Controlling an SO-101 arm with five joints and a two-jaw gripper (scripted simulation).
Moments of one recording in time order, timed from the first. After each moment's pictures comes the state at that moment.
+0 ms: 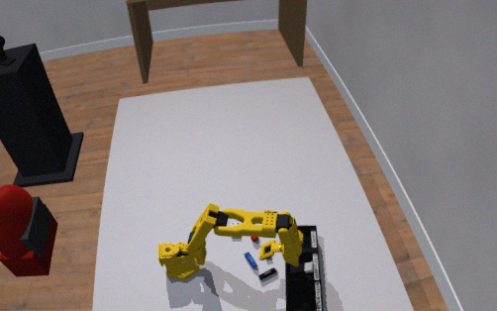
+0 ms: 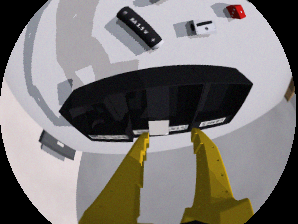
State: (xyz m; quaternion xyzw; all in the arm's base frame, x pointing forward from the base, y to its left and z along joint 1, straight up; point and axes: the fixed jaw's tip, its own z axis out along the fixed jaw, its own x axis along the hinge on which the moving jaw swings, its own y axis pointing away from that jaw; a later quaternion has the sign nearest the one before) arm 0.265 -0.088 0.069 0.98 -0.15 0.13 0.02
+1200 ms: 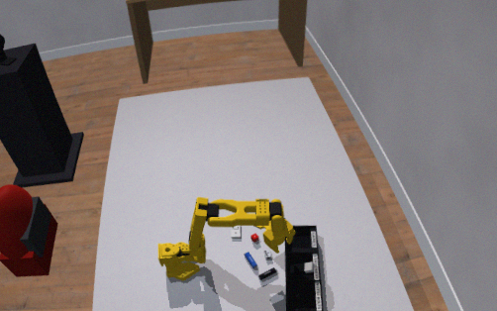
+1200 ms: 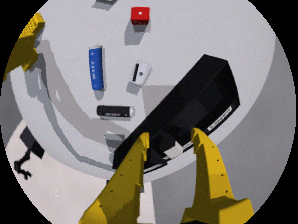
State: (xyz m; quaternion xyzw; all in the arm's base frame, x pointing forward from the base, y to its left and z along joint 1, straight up) arm 0.228 -0.038 0.062 0.86 -0.51 0.05 -0.02
